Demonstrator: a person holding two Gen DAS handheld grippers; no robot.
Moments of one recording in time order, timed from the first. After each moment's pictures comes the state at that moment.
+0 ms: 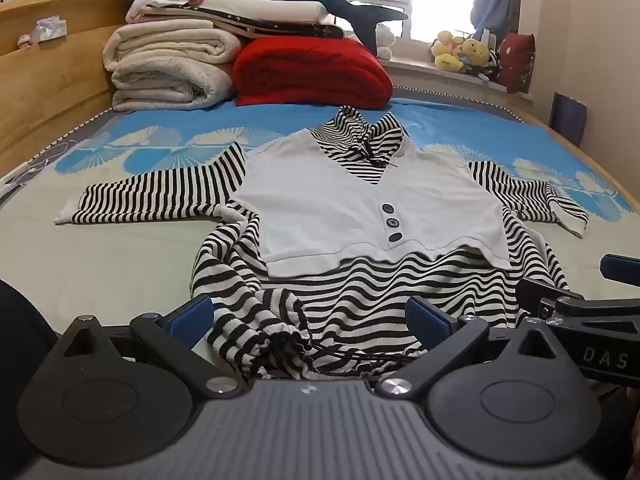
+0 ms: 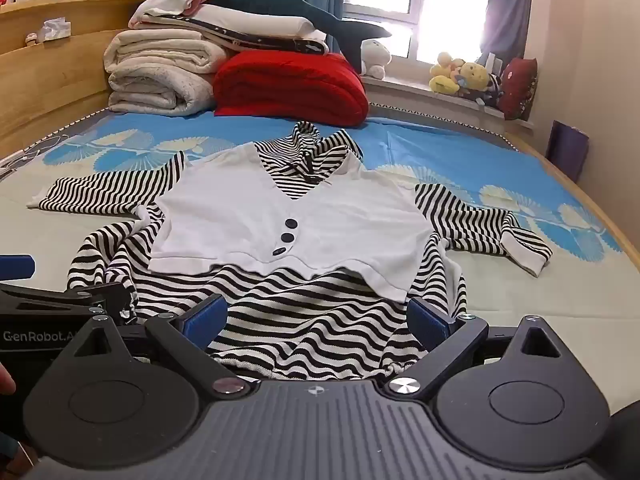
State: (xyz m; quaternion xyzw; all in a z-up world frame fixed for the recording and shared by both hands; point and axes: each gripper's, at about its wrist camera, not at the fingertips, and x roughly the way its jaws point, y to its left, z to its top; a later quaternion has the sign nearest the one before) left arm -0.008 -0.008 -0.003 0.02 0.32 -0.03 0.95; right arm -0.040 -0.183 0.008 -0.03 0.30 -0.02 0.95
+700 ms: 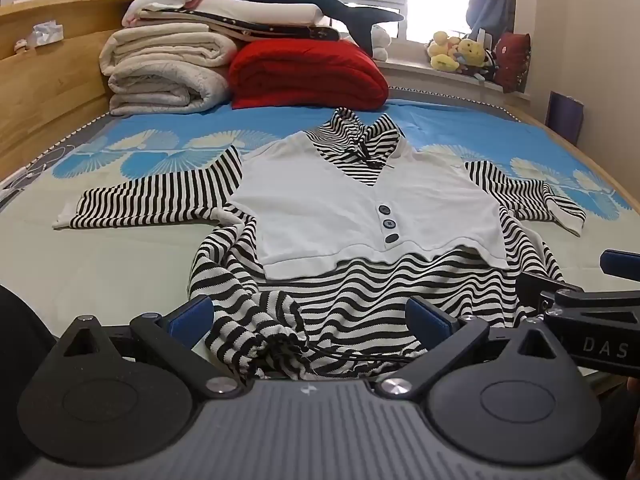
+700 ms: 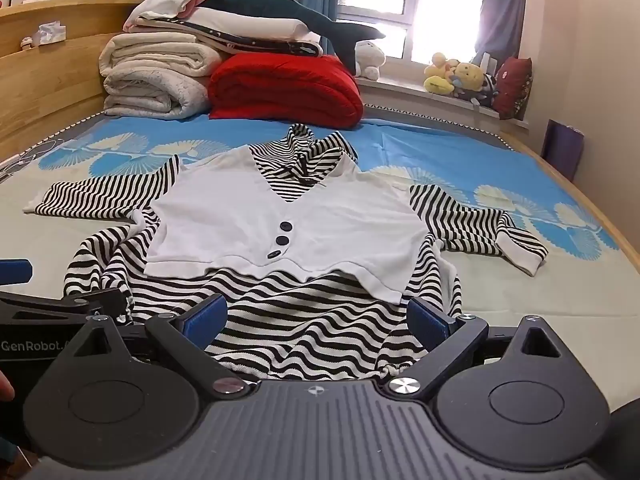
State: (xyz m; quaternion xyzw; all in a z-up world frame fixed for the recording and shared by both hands) left arm -0.006 -0.011 -0.004 0.02 0.32 -0.04 0.95; right arm -0.041 -0.186 0.012 -0.03 0.30 -0.02 0.95
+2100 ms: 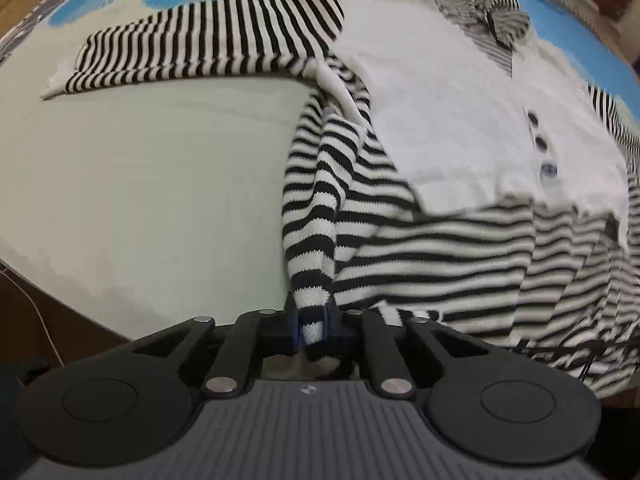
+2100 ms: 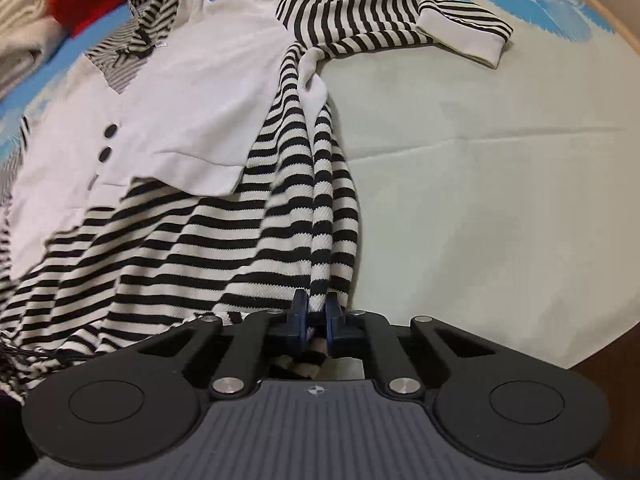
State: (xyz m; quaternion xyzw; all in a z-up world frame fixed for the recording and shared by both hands) left arm 0.155 0.104 -0.073 -0.01 0.58 0.00 0.82; right arm 0.070 -0.373 -0.088 0.13 0.57 -0.10 0.80
